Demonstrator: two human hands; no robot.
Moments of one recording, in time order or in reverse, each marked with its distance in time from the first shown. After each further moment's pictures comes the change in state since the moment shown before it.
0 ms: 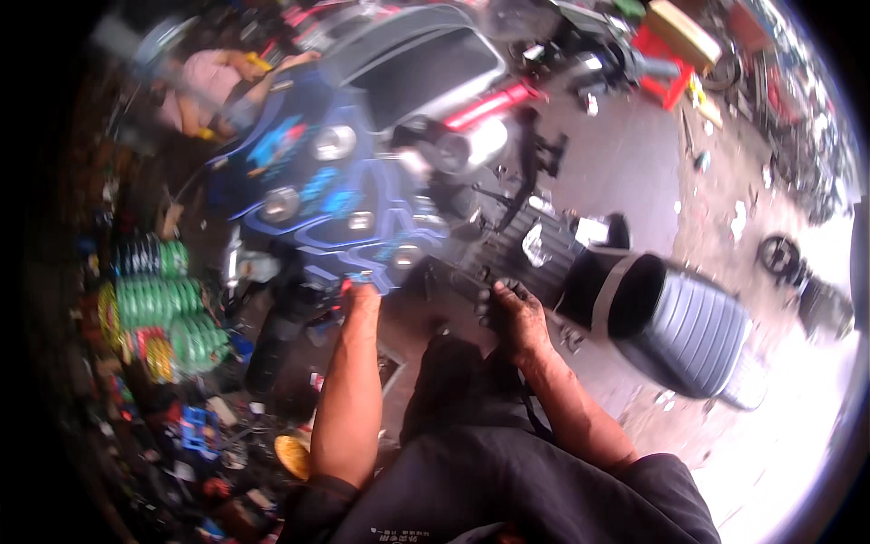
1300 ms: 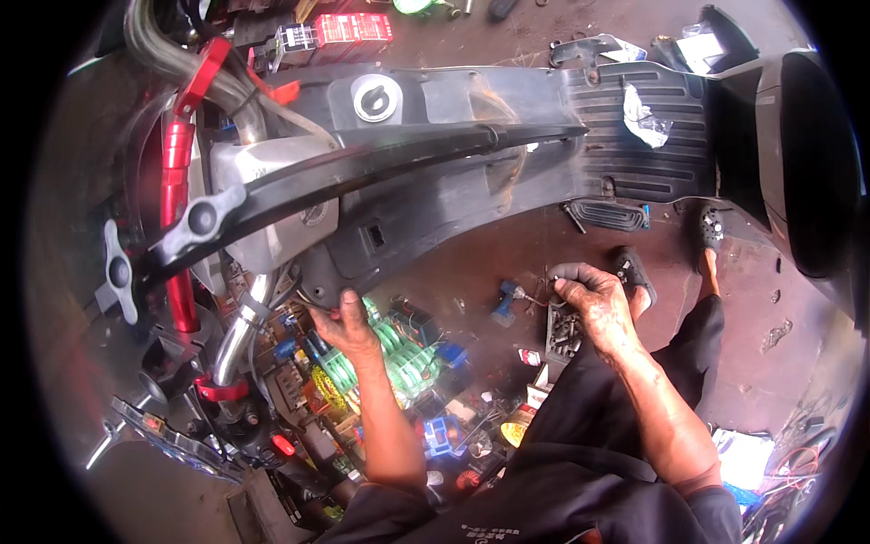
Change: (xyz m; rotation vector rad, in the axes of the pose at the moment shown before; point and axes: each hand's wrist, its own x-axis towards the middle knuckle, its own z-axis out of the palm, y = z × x) left_hand 0.035 -0.009 -0.023 0.198 -0.218 0.416; right_hand 0.083 0.086 -0.073 0.036 -0.017 -0.031
